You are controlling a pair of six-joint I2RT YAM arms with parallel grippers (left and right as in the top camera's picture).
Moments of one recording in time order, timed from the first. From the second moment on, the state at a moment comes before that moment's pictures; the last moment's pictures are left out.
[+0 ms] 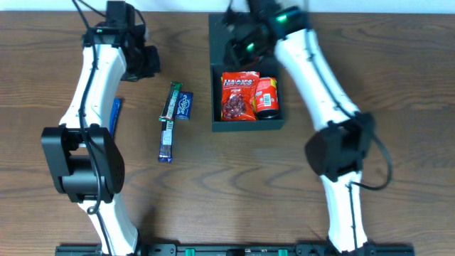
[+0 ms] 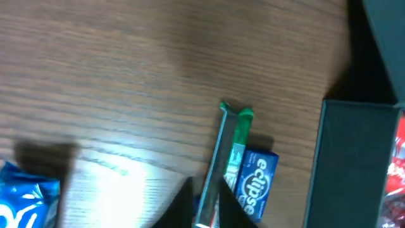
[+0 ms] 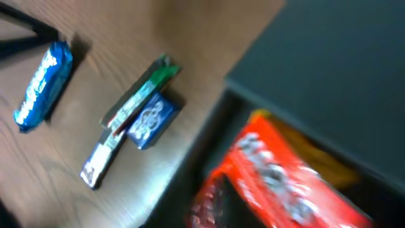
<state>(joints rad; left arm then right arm) -0.03 2.03 1.78 -0.98 0.14 -0.15 0.36 2.33 2.41 -1.19 -0.43 -0.02</state>
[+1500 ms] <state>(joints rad) -0.10 2.12 1.59 -0.92 0.12 0.20 0.14 2.24 2.42 -1.21 -0.41 -0.06</state>
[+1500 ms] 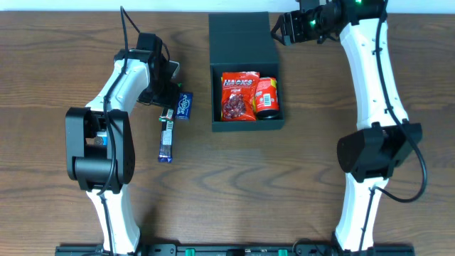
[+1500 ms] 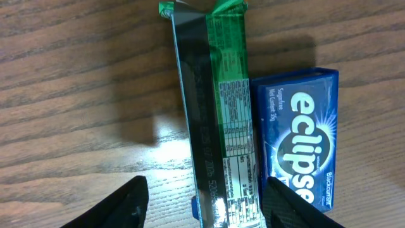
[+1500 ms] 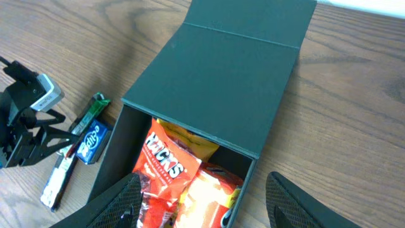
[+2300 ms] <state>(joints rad) -0.10 2.15 1.58 -0.91 0.12 0.19 0.14 2.24 2.42 -1.21 -0.41 -0.06</state>
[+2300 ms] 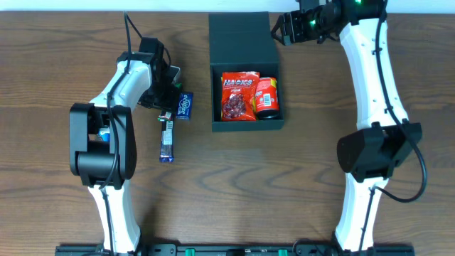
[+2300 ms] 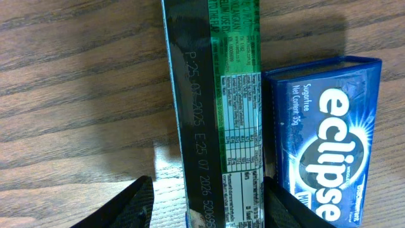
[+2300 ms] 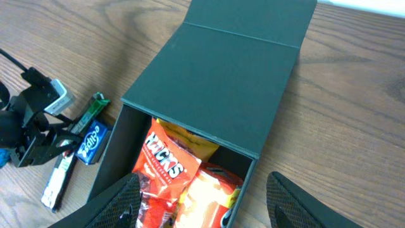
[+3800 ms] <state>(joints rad) -0.10 2.16 1.69 -0.99 0.12 0.10 0.13 2.24 2.42 -1.20 -0.41 -0.06</state>
